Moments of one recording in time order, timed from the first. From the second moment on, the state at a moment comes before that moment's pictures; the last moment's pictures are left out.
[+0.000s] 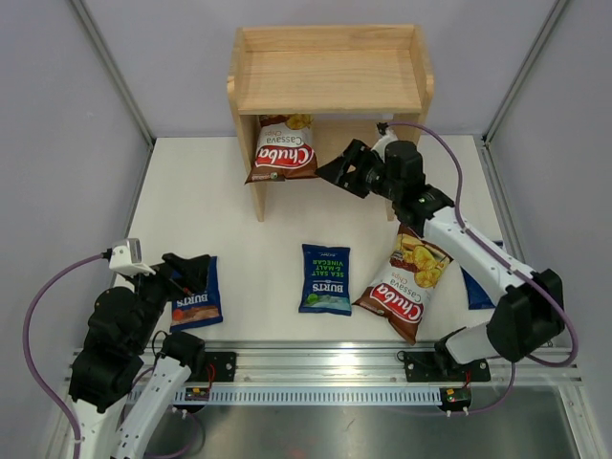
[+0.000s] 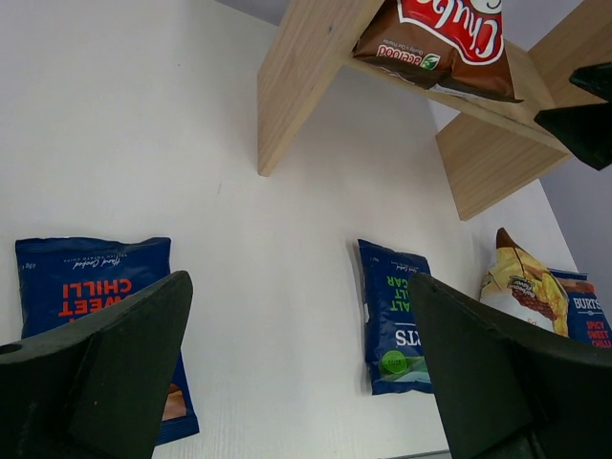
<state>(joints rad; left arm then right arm) -0.34 0.18 0.82 -0.83 -0.16 -0.50 0.50 1.48 1.25 -0.02 -0.29 0.87</state>
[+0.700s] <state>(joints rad) -0.34 0.20 0.82 -0.81 -0.12 -0.50 0.25 0.97 0.89 -0.53 0.09 0.64</state>
